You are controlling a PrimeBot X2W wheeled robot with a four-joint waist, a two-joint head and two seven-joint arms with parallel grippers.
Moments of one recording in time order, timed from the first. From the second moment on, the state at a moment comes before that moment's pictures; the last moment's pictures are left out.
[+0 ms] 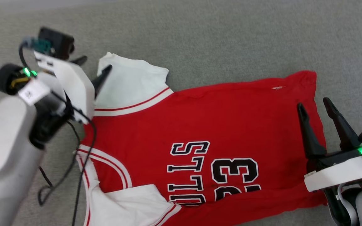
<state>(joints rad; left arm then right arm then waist) -0.70 0.54 -0.42 0.16 -0.63 -0.08 0.49 -0.13 -0.18 0.04 -0.10 0.30 0.13 -0.07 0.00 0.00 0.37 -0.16</state>
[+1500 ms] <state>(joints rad) -0.97 0.57 -0.47 0.38 -0.77 -0.11 0.85 -0.23 -0.27 0.09 -0.06 0.30 0.13 0.05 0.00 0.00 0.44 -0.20</state>
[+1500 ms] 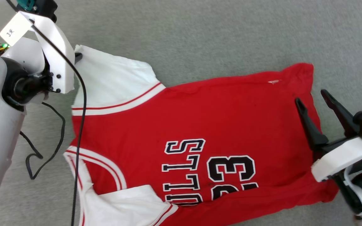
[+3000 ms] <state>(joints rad) -0.68 0.62 -0.46 -0.25 -0.86 -0.05 0.81 -0.63 -0.54 0.11 0.29 0.42 0.13 0.91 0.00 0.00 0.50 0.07</state>
